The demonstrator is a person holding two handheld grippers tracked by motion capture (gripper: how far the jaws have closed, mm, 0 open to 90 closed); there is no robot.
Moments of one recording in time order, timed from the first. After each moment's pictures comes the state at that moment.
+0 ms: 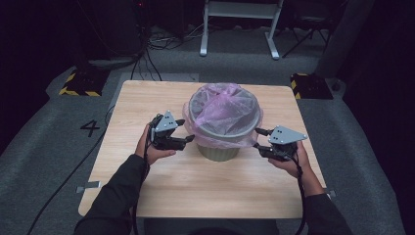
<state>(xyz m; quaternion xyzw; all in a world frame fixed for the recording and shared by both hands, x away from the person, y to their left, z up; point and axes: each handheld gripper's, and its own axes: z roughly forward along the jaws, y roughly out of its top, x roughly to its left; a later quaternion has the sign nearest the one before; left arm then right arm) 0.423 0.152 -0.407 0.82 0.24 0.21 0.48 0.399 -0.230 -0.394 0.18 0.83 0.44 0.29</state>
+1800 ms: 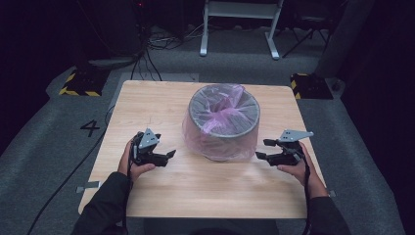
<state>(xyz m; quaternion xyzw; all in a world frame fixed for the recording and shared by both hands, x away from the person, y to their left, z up) 0.391 0.207 -0.461 0.82 0.33 0.20 0.42 0.417 -0.275 -0.442 0.28 0.84 0.45 0.13</state>
